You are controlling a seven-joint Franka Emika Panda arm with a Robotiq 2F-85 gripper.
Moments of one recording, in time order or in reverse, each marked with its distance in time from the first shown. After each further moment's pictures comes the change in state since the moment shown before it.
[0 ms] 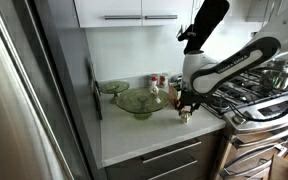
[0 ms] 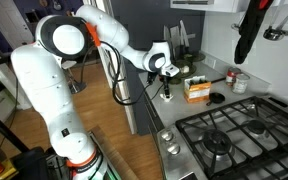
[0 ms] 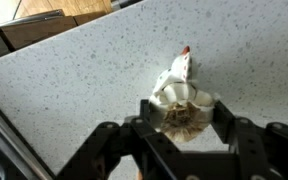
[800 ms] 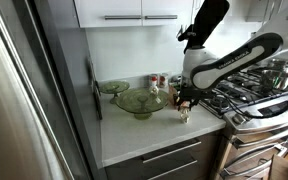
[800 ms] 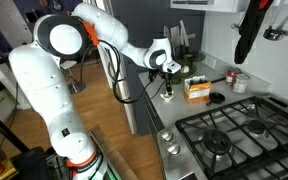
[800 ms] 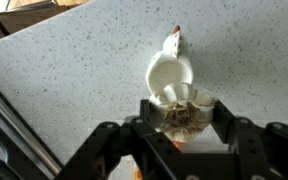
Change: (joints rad) arm 0.006 -0.017 -0.017 0.025 -0.005 0.000 0.001
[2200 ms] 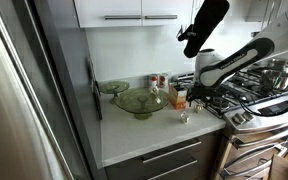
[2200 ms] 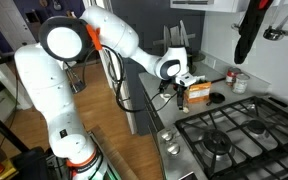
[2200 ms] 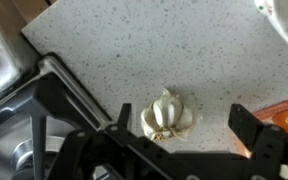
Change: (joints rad) arm -0.066 0.043 -0.133 -0.010 -0.016 -0.001 0.015
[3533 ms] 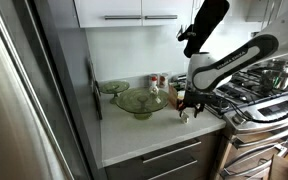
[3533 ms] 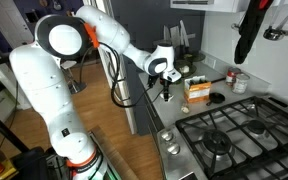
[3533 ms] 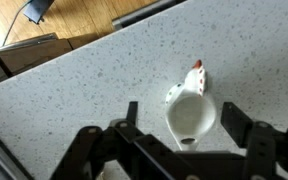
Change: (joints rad) arm 0.065 -0.034 0.103 -0.052 0.199 0.006 -0.142
